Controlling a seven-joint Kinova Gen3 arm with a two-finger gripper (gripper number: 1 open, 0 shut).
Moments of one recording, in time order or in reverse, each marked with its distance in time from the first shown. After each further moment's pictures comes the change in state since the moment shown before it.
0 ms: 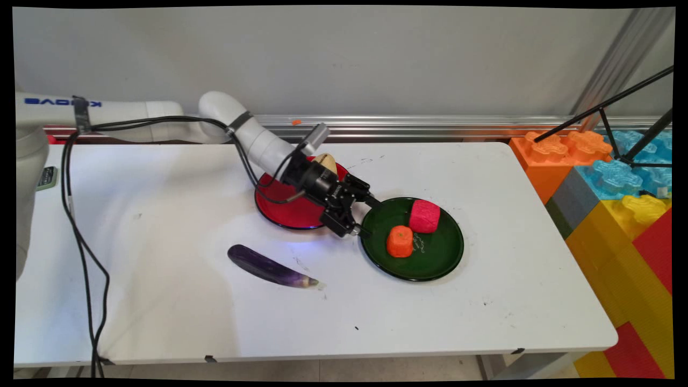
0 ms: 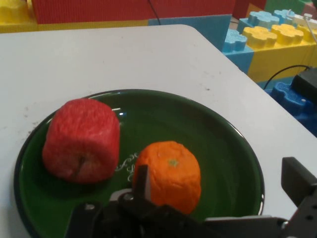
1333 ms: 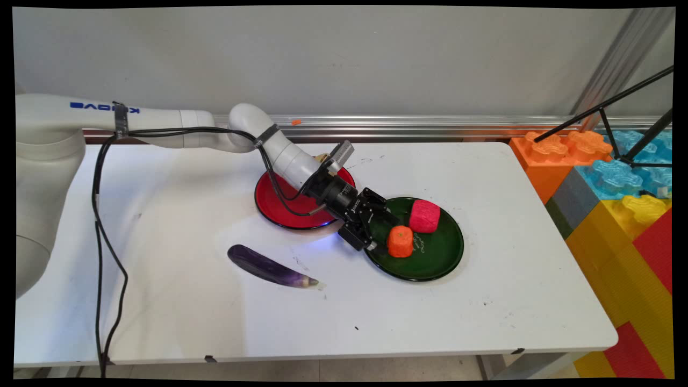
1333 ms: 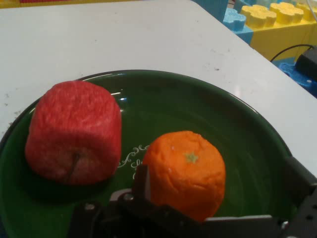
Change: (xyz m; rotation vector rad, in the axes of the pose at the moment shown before) arm -0.012 -0.021 0.048 -0.032 -0.045 0.016
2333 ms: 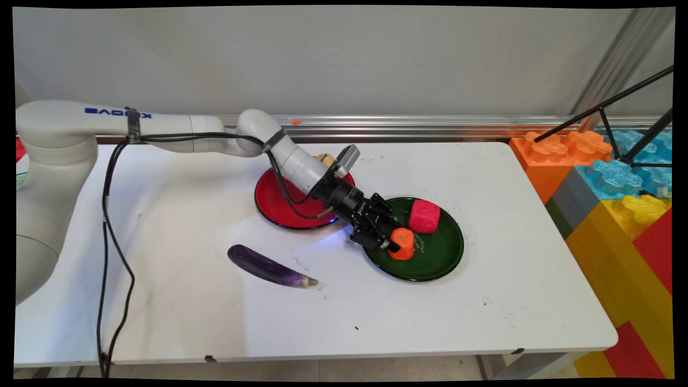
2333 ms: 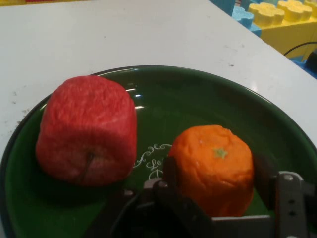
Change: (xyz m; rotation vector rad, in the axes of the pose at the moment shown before) arm -0.009 -0.011 0.014 0.011 0.002 0.009
